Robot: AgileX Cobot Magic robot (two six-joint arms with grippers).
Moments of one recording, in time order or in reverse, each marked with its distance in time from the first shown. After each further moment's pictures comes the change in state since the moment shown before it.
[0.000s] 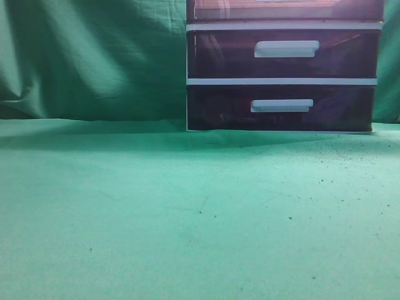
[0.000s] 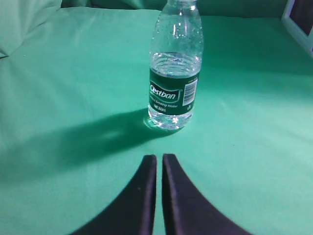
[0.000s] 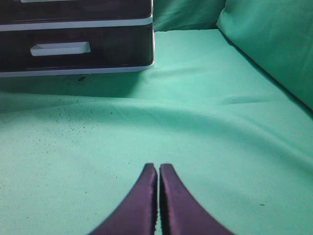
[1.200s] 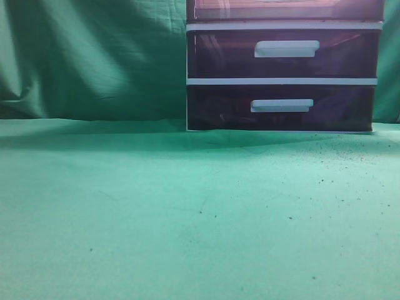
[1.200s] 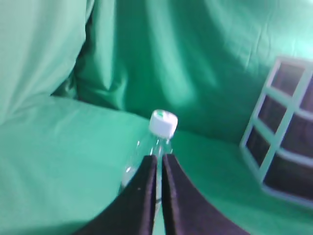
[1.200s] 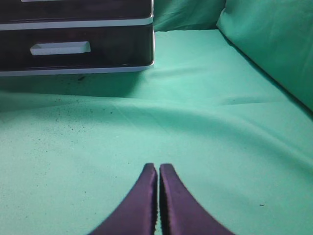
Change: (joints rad) left arm 0.000 0.000 0.001 -0.223 -0.362 0.007; right arm 0.000 0.000 0.000 0.000 0.000 -0.003
